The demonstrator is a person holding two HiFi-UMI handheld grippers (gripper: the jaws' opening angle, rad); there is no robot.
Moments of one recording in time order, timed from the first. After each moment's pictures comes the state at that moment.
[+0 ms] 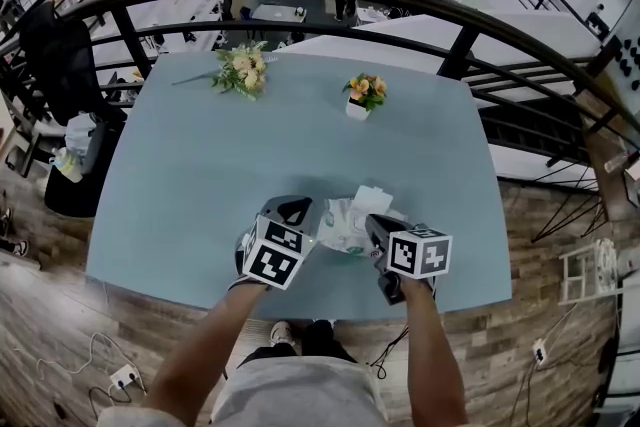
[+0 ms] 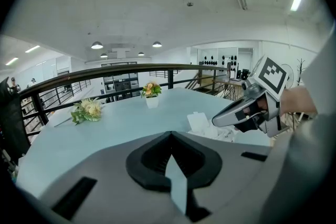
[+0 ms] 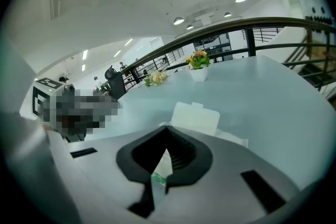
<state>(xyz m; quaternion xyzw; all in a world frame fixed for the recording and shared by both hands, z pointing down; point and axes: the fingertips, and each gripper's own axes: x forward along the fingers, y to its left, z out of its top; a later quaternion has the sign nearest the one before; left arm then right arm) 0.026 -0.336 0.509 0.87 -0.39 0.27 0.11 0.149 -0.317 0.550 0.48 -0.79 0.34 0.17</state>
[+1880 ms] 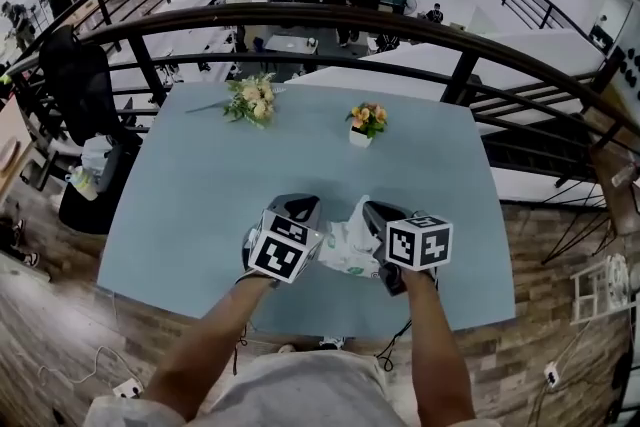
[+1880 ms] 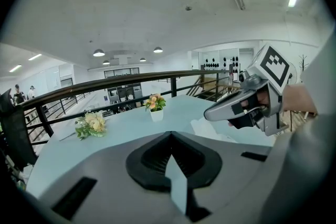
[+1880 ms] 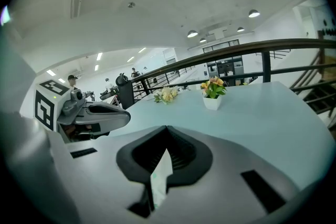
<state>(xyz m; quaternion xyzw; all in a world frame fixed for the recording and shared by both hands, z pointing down) 0.034 -0.366 0.461 0.87 -0.41 0.25 0.08 0.131 -0.364 0.474 0.45 -0.84 0.26 0.14</state>
